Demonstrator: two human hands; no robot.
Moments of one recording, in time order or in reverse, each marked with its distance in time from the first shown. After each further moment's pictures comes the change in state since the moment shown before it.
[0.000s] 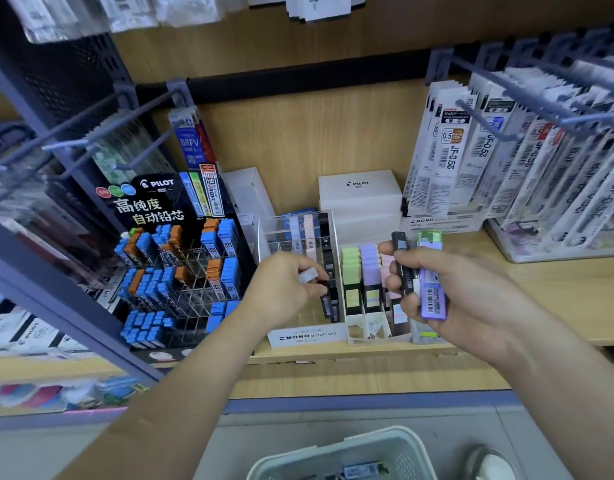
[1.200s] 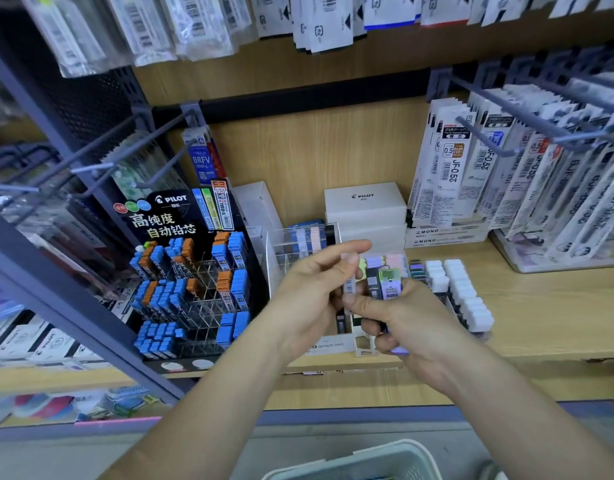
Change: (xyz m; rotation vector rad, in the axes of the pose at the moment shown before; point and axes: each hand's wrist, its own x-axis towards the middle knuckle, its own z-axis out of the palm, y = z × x) left_hand -0.028 0.058 -0.006 -1.072 -0.192 -0.139; right_hand 0.015 0.039 0.027 -0.216 -0.016 -0.090
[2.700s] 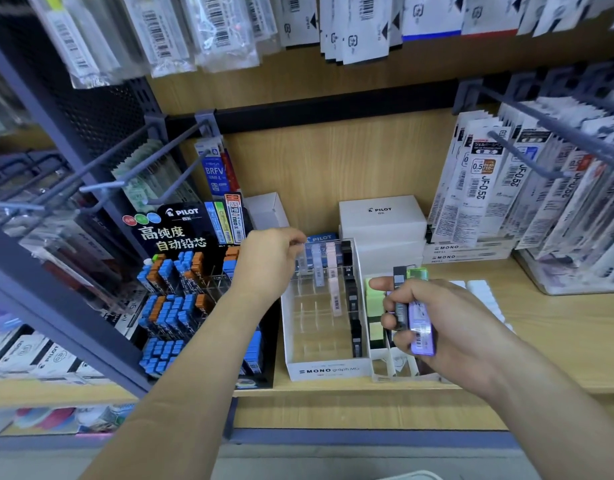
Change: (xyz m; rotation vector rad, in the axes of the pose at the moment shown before) left_hand 0.067 0.029 -0.086 1.374 0.466 0.376; right_hand 0.020 -0.025 -0.008 0.198 -0.012 0.152
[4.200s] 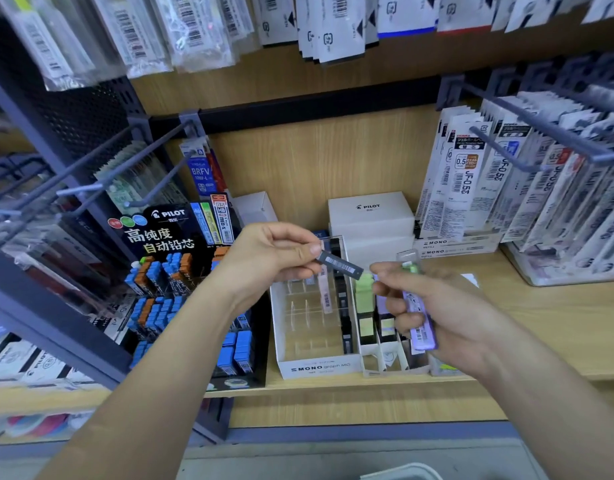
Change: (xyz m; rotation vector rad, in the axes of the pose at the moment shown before) left_hand -0.022 0.037 -0.039 -1.041 -0.385 -0.312; right_hand 0.004 -0.007 -0.009 0.028 0.013 -0.072
